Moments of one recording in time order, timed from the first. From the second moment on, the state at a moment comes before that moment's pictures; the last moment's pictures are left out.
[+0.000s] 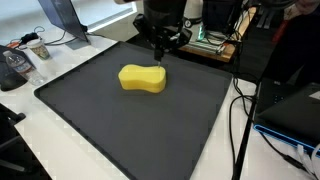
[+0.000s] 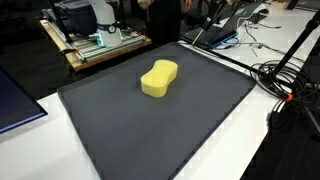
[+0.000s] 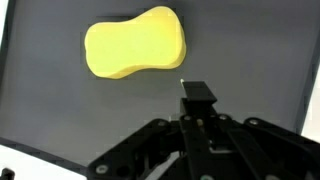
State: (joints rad) arm 0.30 0.67 0.10 -1.10 -0.26 1.39 0.21
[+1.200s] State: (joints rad) arm -0.03 0.78 0.03 -0.95 -0.08 1.47 0.28
